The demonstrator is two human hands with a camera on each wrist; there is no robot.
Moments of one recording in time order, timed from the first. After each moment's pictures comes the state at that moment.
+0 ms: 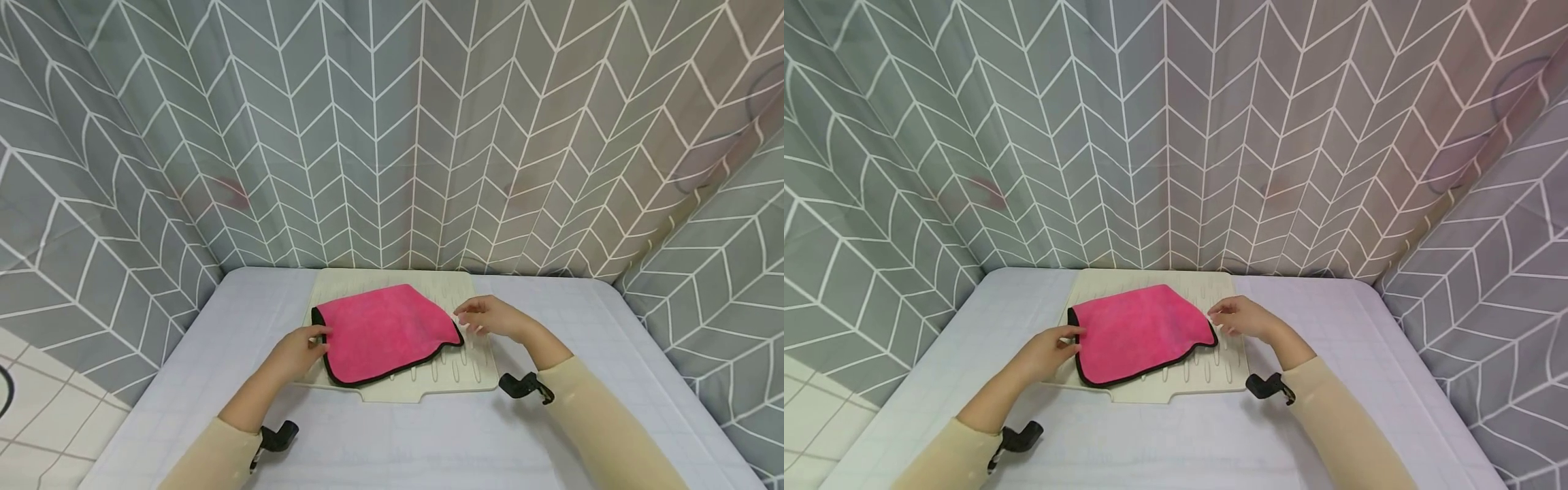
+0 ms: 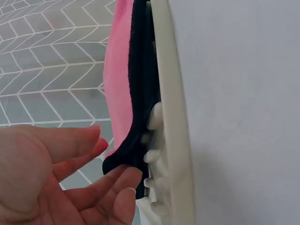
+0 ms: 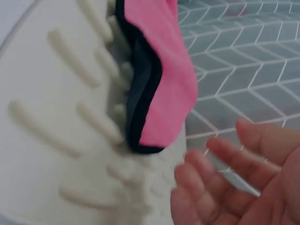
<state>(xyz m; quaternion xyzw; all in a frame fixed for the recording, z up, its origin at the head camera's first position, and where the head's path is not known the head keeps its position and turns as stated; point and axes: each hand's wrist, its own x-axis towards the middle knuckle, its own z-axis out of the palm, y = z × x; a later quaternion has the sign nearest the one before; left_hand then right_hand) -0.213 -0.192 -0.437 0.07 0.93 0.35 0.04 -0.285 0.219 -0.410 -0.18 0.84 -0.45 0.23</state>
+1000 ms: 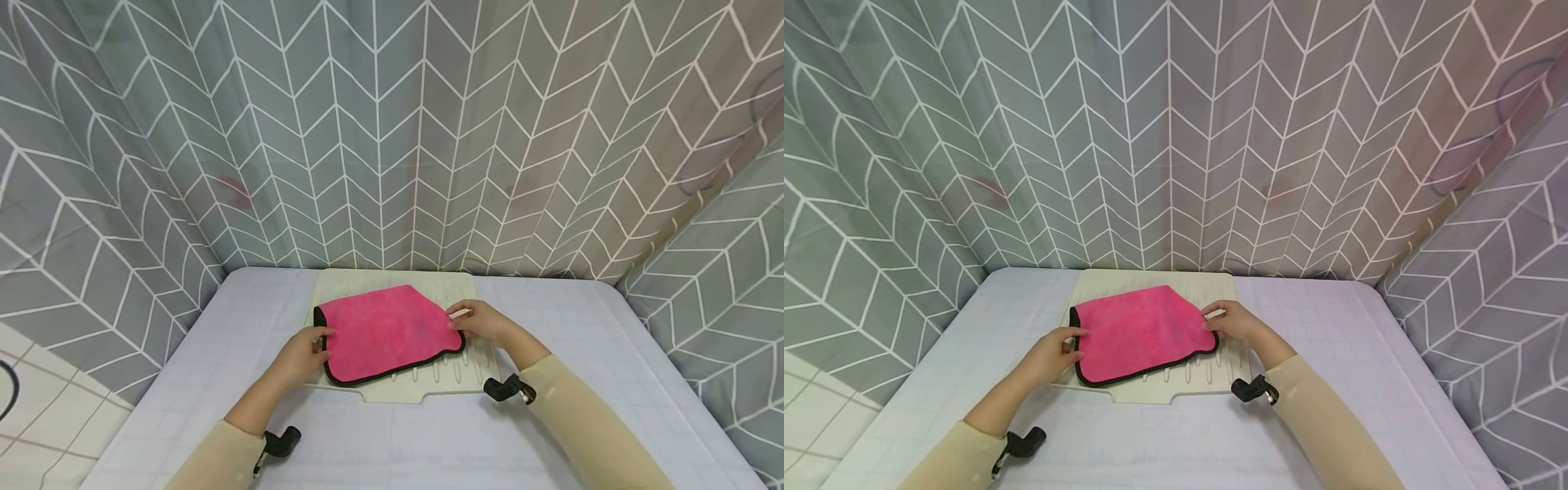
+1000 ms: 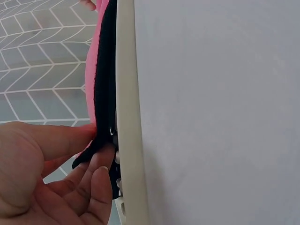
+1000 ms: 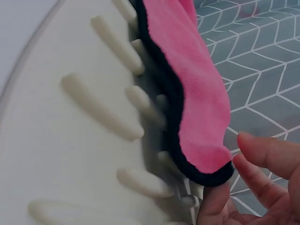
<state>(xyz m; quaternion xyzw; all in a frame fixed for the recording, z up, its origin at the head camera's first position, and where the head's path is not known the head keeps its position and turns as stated) -0.214 -0.192 -0.451 0.09 0.92 0.38 0.00 -0.297 0.193 -0.437 -0.07 0.80 -0.55 0.22</state>
